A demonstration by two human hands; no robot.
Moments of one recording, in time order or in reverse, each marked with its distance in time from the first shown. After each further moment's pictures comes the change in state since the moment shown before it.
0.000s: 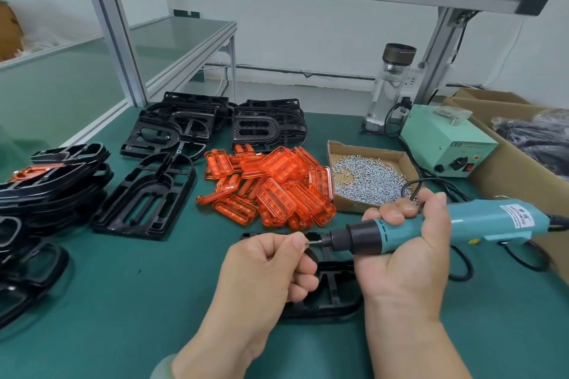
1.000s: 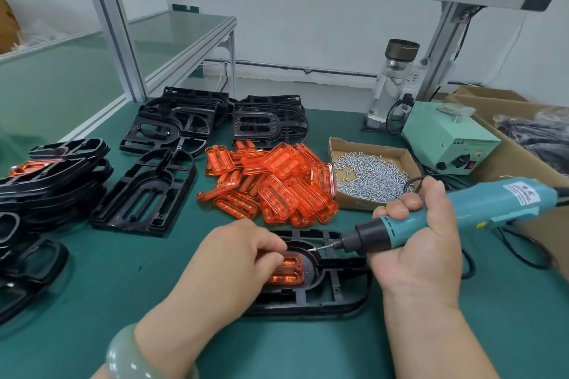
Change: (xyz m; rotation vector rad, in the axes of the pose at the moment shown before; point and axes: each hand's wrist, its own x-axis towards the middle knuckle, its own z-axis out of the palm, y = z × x) left_hand 0.023 0.004 -0.045 1.020 -0.078 0.394; right_hand 0.023 -0.003 -0.013 -0.146 0.025 -0.028
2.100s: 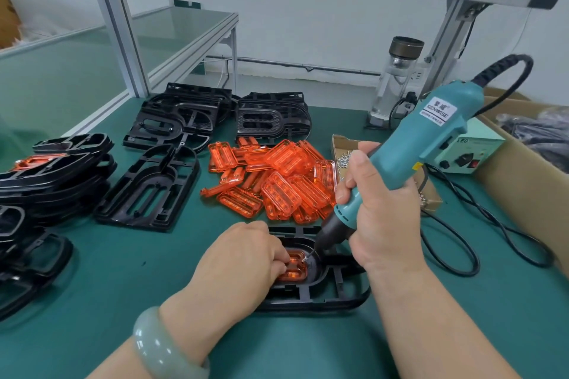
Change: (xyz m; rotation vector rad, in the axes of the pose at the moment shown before) left_hand 0.010 -0.009 0.014 0.304 -0.120 0.144; right_hand -0.005 0.017 0.032 -0.481 -0.439 -0.064
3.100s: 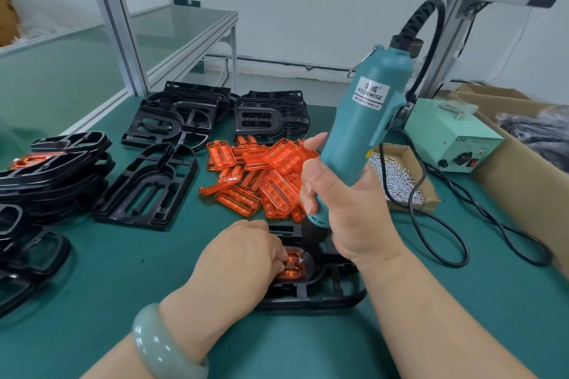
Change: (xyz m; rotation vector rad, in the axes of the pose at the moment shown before) left_hand 0.001 0.007 -0.008 0.134 -0.051 0.045; right_hand 0.000 0.002 0.013 -0.027 -0.435 0.054
